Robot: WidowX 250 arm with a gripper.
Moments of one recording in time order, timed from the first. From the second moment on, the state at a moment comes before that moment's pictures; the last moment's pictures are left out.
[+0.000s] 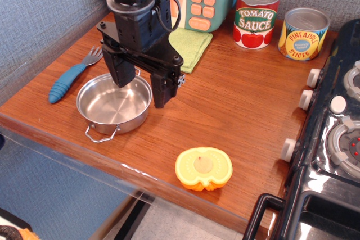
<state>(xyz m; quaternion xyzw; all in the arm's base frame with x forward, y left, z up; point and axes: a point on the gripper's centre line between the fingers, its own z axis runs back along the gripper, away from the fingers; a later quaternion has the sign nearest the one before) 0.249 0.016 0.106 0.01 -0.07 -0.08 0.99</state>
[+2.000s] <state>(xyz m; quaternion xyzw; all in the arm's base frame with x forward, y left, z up) 0.448 0.088 0.018 0.01 -0.06 0.04 1.00</state>
